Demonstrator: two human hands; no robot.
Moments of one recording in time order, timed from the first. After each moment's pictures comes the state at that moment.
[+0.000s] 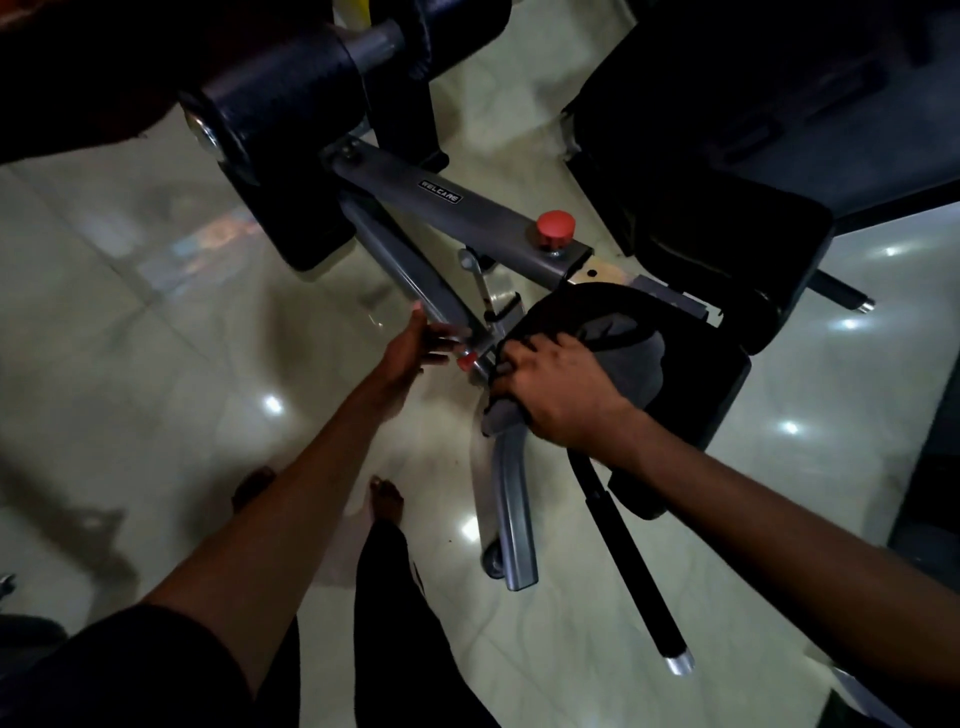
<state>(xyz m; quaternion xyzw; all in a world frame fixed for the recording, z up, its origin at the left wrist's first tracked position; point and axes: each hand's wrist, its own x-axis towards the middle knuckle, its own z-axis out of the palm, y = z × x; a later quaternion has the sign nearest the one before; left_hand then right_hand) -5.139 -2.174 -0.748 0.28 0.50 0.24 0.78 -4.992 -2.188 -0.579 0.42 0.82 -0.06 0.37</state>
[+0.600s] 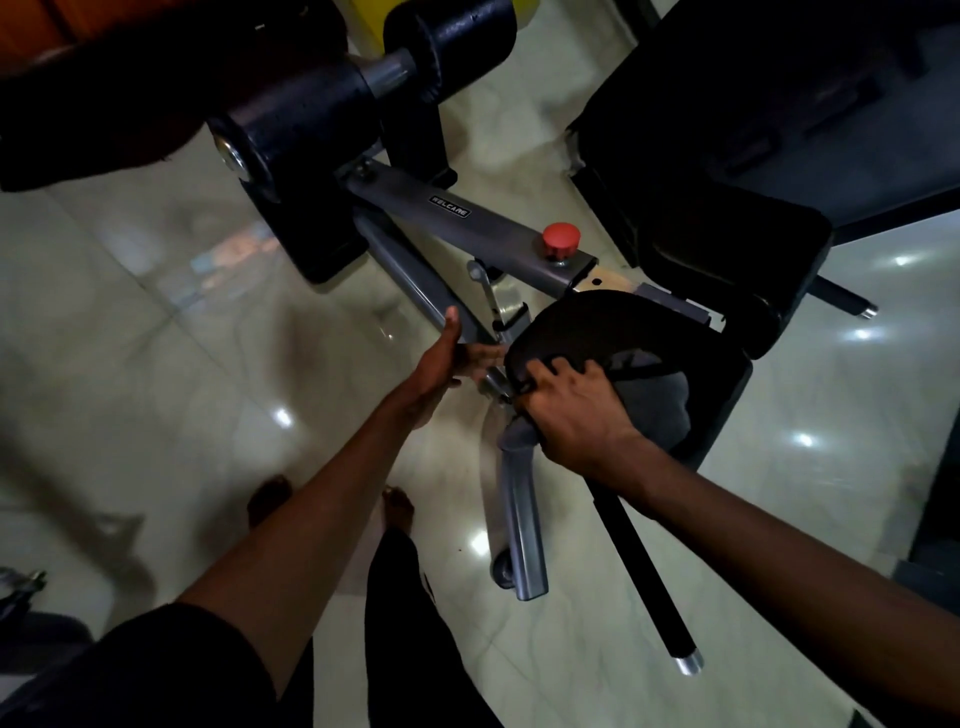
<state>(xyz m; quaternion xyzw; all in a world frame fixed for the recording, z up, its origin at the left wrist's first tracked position) -5.127 -2.178 -0.720 0.30 0.46 0.19 0.81 -4.991 -2.219 -0.578 0.48 0.79 -0.04 0.39</state>
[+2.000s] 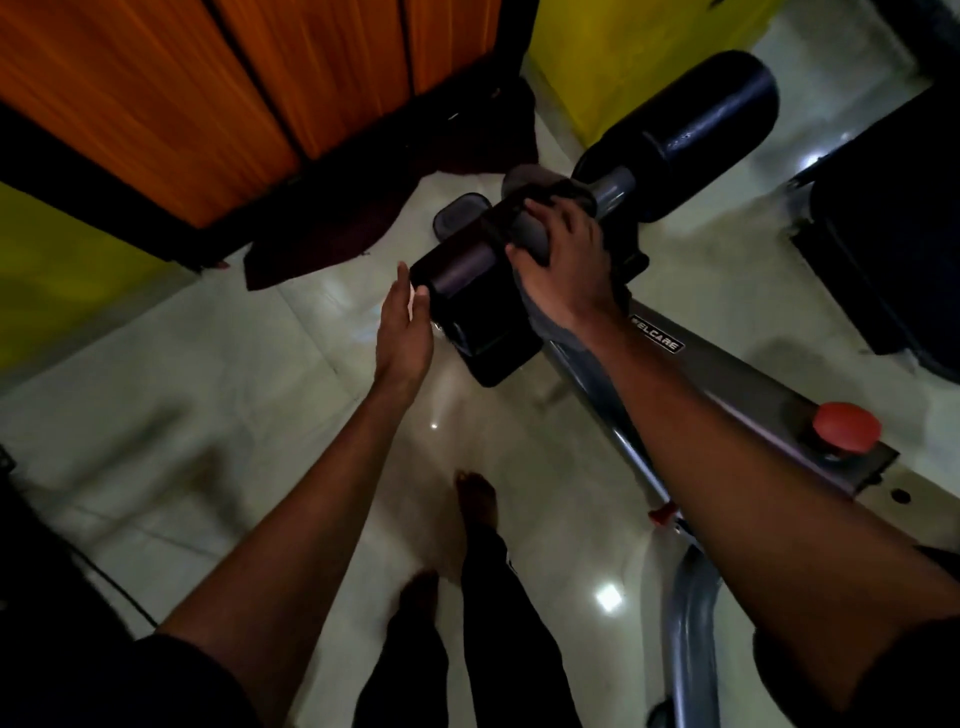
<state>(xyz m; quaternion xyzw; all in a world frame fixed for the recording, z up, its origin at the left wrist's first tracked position) -5.364 -1.953 -0.814 0.33 0.75 0.34 0.47 -5.187 -1.856 -0.775 0.65 0.69 -0.28 -0.16</state>
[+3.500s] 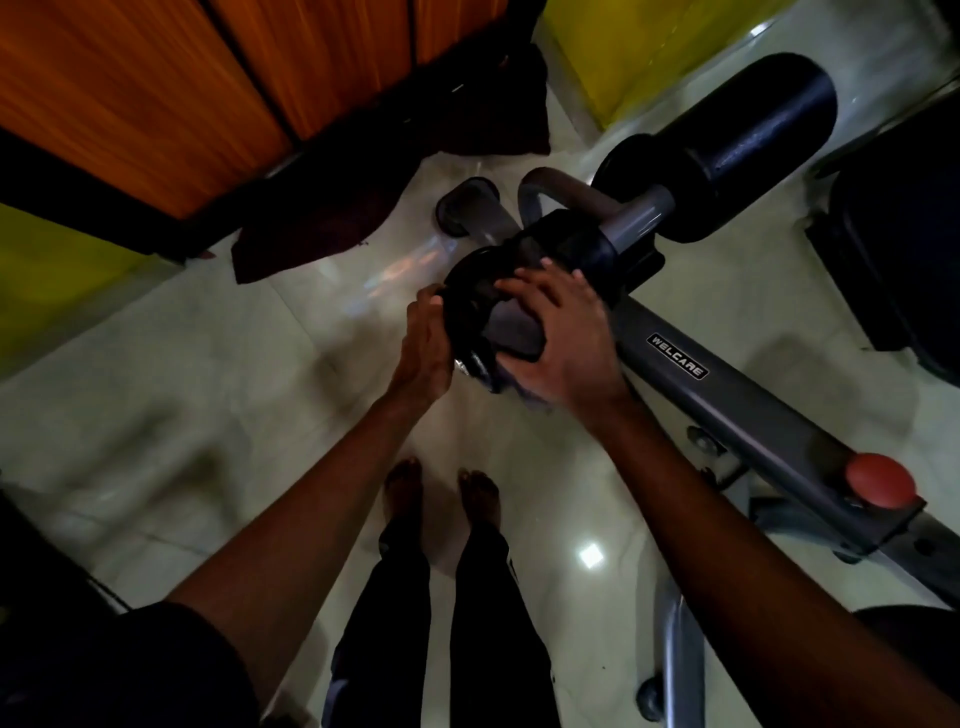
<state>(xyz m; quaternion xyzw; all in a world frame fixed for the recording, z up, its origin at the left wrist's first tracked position) -5.389 -1.911 -0.887 0.32 0.67 0.36 0.56 -5.215 -1.878 -0.786 0.54 0.81 -0.21 -0.11</state>
